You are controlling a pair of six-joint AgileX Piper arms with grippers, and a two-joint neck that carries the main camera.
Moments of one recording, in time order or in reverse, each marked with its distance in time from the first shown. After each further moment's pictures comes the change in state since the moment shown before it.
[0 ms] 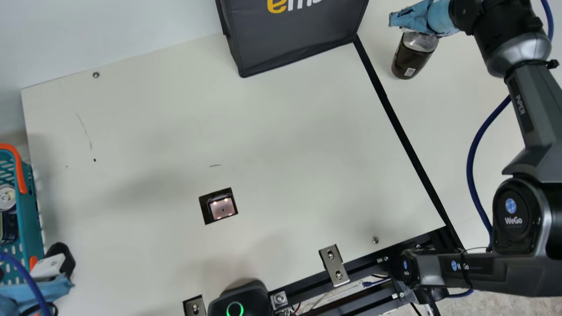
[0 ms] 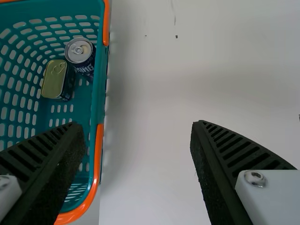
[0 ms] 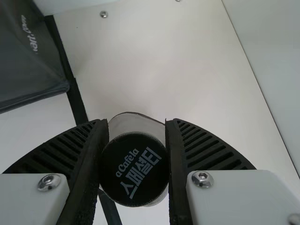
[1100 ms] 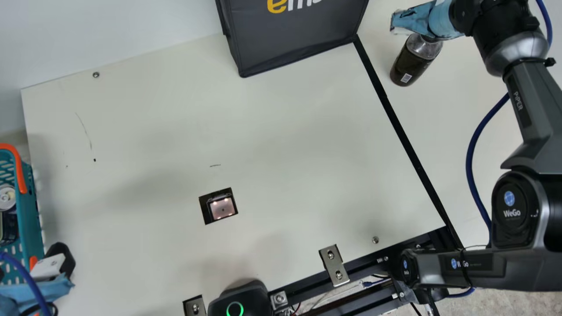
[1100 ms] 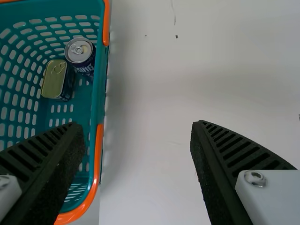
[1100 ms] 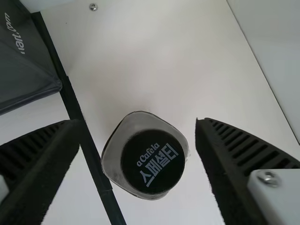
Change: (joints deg) left arm 0.0 0.0 0.0 0.0 0.0 0.0; right arm -0.8 0.8 0.8 -0.1 -0.2 3.2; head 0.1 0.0
